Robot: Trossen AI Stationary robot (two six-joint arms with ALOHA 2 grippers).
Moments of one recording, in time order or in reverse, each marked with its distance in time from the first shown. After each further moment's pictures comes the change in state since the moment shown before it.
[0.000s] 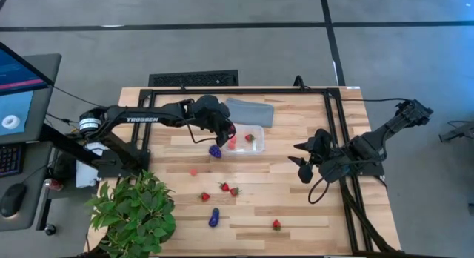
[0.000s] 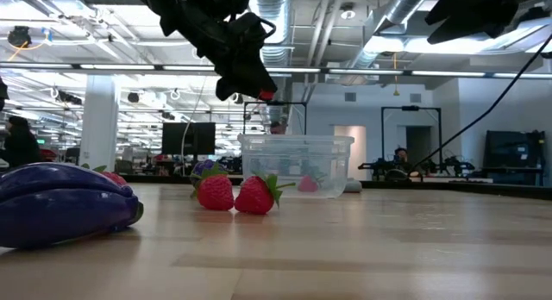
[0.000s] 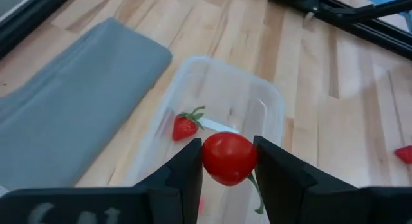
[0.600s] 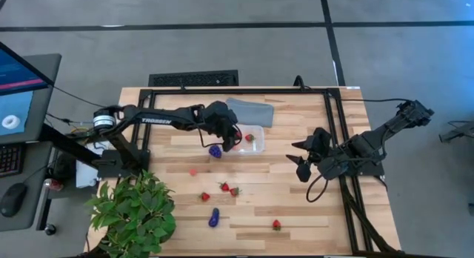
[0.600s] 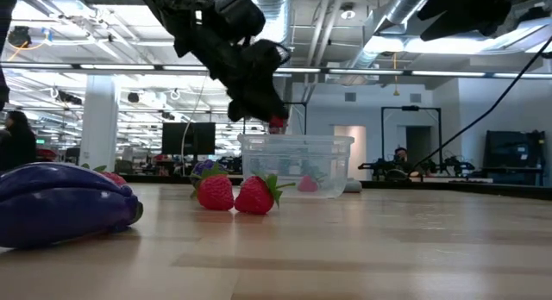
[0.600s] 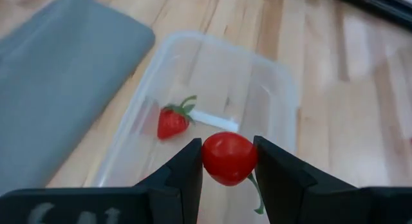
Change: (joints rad) left arm -0.023 0.141 0.005 0.077 0.028 0.013; right arm -0.024 0.000 0.000 0.054 -0.004 -0.038
